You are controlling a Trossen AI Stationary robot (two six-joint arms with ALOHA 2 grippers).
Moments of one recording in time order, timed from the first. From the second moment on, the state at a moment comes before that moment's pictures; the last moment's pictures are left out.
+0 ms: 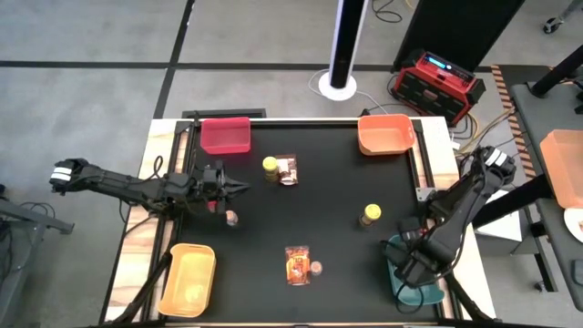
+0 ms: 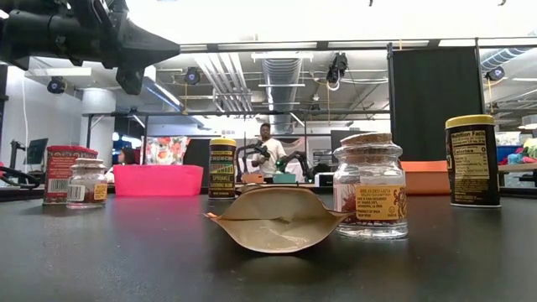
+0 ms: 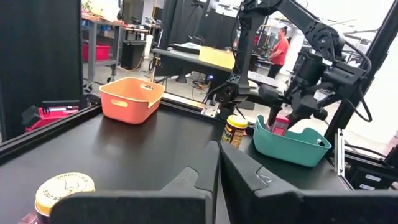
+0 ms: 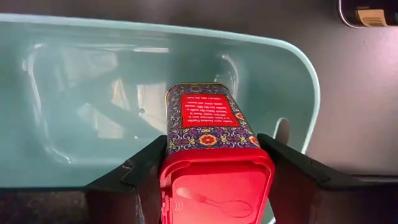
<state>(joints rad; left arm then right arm) -0.11 0.74 0.24 0.51 -0.28 -0.25 0.88 1.44 1.01 -1.24 -0.03 0.75</state>
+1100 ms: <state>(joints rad) -0.11 0.74 0.24 0.51 -0.28 -0.25 0.88 1.45 1.00 -1.24 -0.10 0.81</state>
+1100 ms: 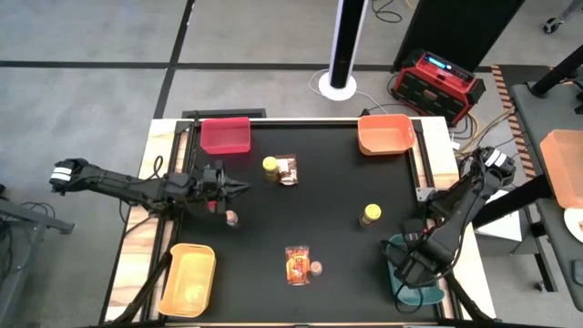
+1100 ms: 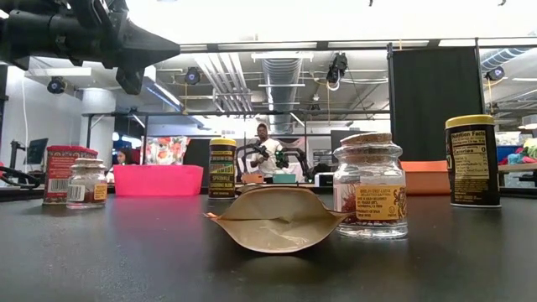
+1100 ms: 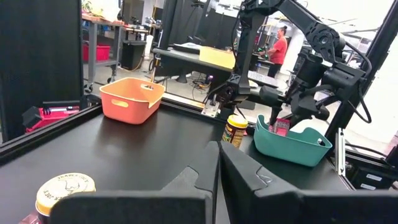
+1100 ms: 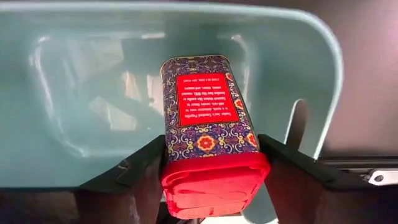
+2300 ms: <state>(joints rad) -0.11 0.74 0.24 0.51 -0.28 -0.25 0.89 1.49 1.12 -1.09 -0.17 0.93</state>
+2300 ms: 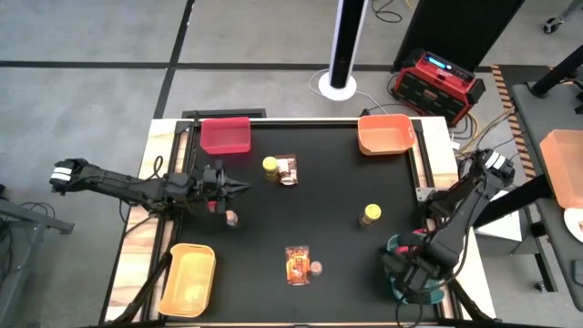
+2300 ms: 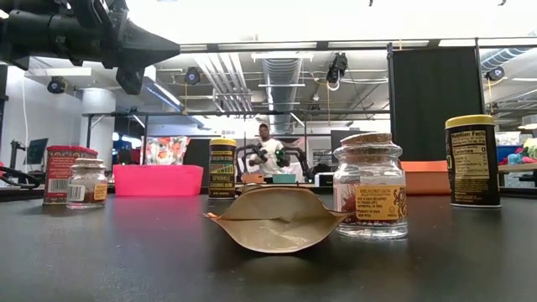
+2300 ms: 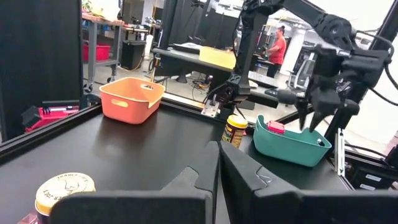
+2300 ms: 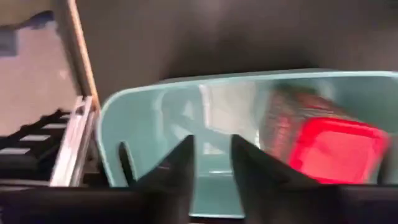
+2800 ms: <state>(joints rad) -0.11 0.74 0.24 0.50 -0.28 -0.25 0.89 1.58 1.04 -1.21 -0.24 0.99</state>
